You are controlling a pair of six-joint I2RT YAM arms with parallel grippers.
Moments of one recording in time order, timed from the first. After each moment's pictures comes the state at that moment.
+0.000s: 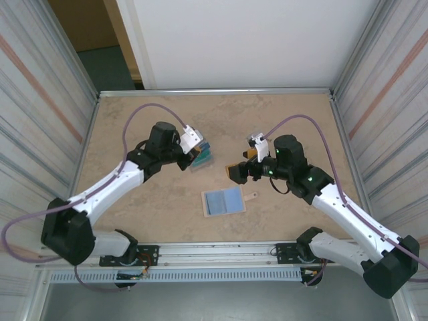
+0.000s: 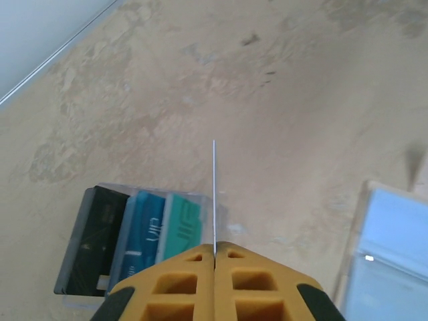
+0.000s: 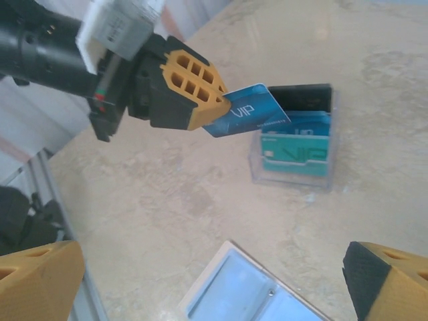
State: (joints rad) left arm -0.53 1.35 0.97 -0.26 0.26 0.39; right arm 0.61 0.97 0.84 -0.33 -0.36 0.23
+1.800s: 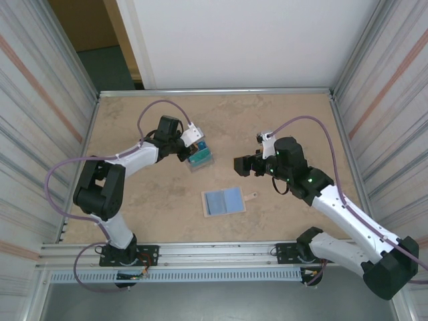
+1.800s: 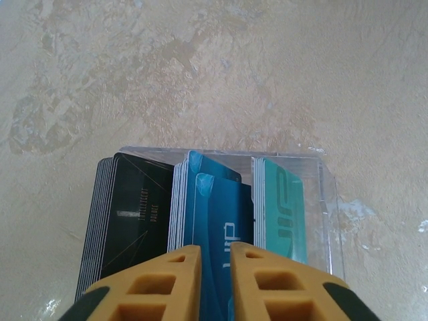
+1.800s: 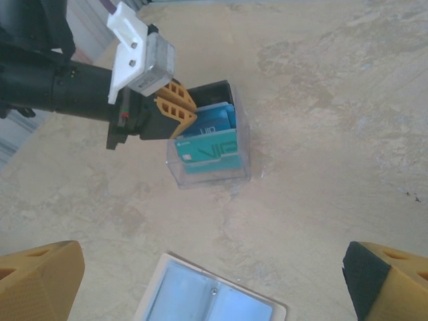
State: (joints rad) left arm -0.39 1.72 1.07 -0.16 0.30 0.59; right arm 0.60 0.97 0.81 -0.35 -0.13 0.33
